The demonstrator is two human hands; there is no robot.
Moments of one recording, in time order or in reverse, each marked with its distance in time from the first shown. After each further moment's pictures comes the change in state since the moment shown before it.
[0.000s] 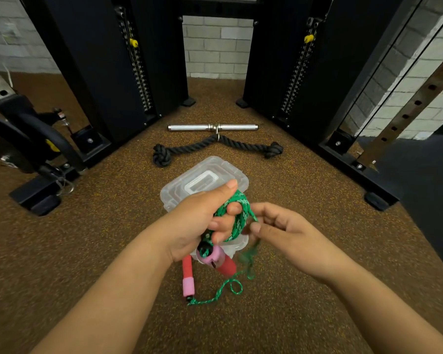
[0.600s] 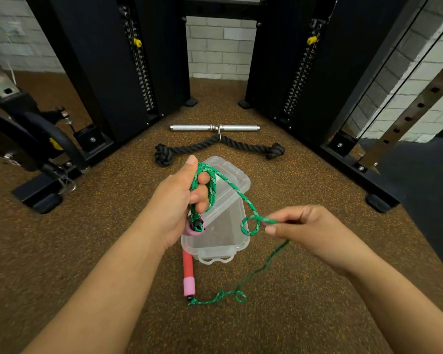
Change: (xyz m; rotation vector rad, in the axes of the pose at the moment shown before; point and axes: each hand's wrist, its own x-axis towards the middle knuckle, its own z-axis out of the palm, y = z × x) left_hand 0.004 0.006 -0.023 -0.166 0.321 0.154; right_hand -0.004 -0.007 -0.022 -0.067 0.150 0.198
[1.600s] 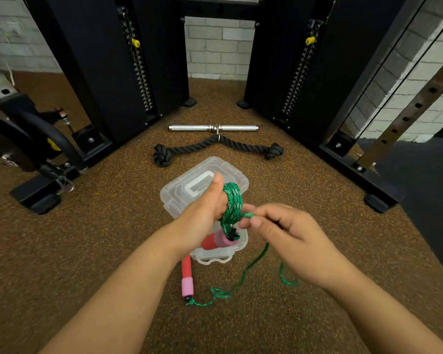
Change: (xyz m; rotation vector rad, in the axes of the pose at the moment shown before) left_hand 0.002 -0.028 0.012 0.412 -0.291 -0.132; right_hand -0.007 -0.004 0.024 -0.227 0.076 -0.371
